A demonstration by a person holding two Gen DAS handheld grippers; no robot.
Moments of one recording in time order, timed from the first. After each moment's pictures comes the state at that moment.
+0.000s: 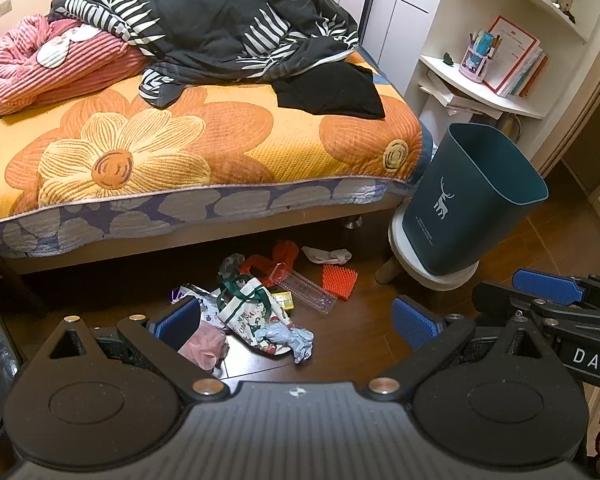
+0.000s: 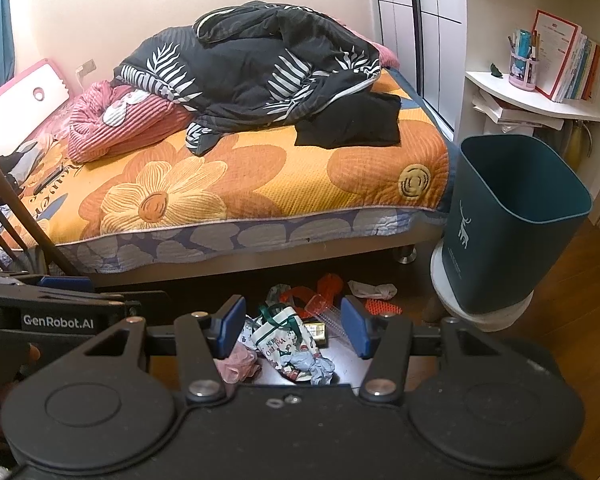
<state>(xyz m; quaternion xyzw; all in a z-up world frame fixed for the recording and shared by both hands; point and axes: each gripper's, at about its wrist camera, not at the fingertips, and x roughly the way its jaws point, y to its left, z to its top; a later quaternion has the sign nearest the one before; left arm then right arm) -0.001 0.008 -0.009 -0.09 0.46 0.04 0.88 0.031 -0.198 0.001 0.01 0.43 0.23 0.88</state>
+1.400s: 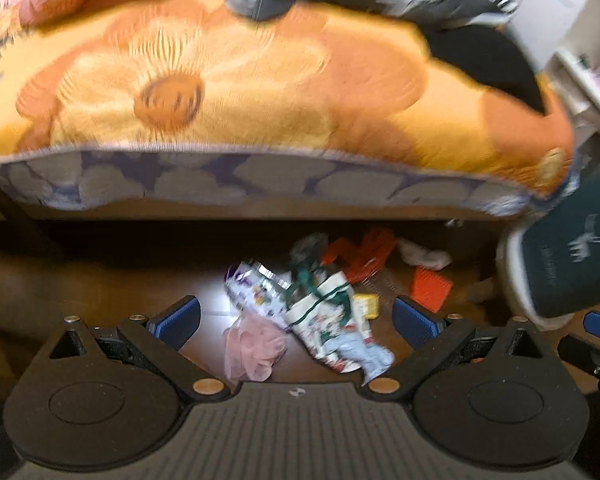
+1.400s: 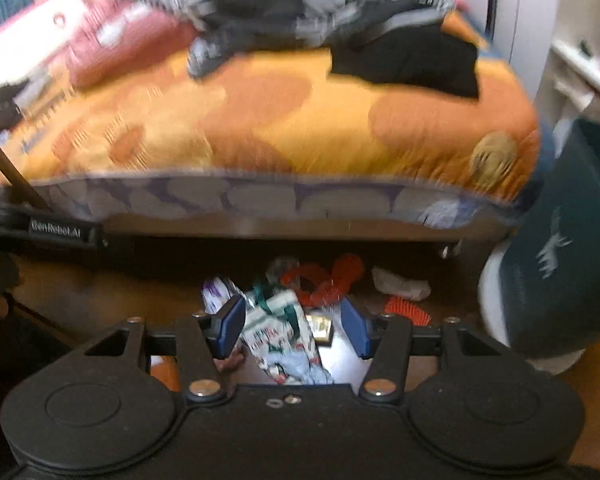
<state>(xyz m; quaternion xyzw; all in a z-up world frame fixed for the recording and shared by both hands) 0.125 0.130 -0.149 -0.15 0.55 0.15 0.81 0.168 -0.135 -0.136 -0.06 0.49 0.30 0.81</state>
